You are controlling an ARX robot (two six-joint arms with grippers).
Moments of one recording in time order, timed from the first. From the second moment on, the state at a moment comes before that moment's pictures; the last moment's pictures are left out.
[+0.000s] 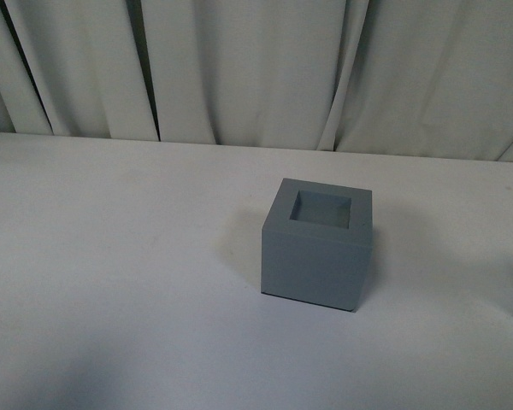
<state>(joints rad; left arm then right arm) 0.00 0.00 0.02 0.00 0.00 0.00 -0.05 1.54 0.98 -0.48 0.02 0.08</state>
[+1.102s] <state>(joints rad) 0.00 0.00 0.02 0.00 0.00 0.00 -0.01 1.62 1.10 -0.50 -0.02 0.04</state>
